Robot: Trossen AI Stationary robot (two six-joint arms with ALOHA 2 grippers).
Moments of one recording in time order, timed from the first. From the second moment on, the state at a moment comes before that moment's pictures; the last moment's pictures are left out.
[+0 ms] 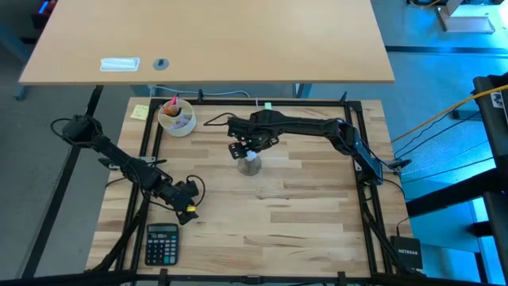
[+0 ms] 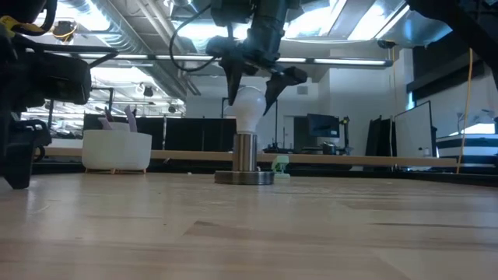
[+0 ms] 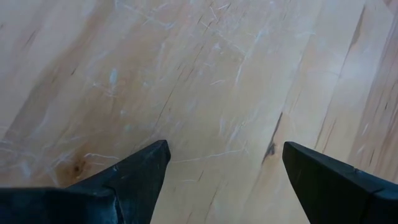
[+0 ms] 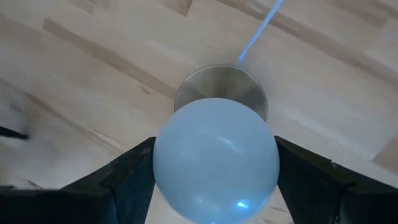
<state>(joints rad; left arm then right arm) -0.54 1.20 0.40 -0.20 -0.07 -1.04 -0.12 2.23 2.14 -1.23 -0.05 1.00</state>
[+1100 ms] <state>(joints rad) -0.54 1.20 0.40 -0.20 -0.07 -1.04 -0.15 2.17 2.14 -1.29 -0.13 0.56</state>
